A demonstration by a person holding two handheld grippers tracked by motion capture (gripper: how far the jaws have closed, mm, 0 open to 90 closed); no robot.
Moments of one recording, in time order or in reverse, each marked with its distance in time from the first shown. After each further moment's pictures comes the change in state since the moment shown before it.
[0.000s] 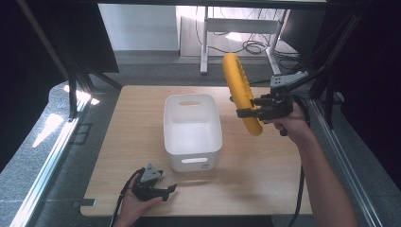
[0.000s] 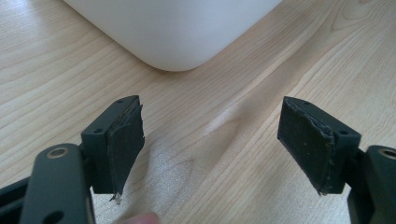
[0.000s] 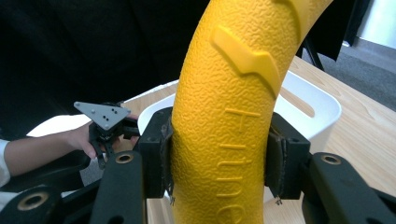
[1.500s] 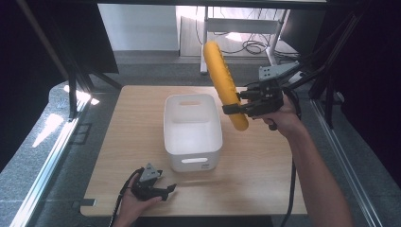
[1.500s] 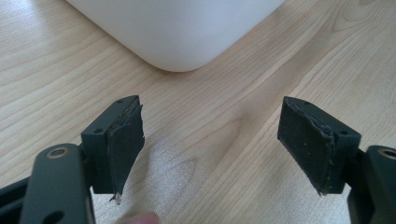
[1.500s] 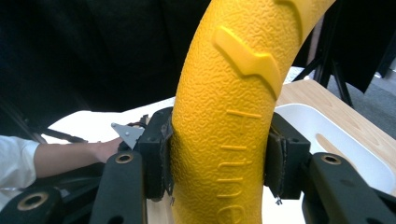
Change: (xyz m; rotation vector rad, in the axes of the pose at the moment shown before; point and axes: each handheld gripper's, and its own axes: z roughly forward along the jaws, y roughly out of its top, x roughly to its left) left arm 0.001 0.000 -0.002 0.001 0.000 -0.005; right arm 0.036 0.044 0.019 -0.028 0.100 -0.101
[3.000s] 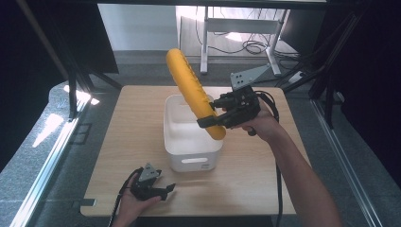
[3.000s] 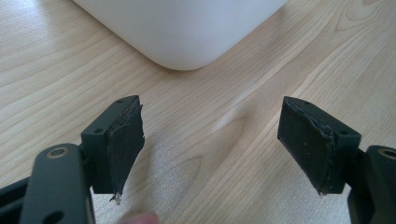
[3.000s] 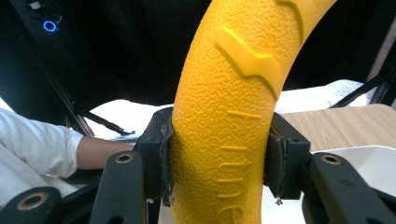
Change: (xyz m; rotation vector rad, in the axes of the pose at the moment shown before) left arm 0.002 -0.001 -0.001 0.004 0.007 0.001; right arm 0.037 0.022 0.052 0.017 0.180 -0.083
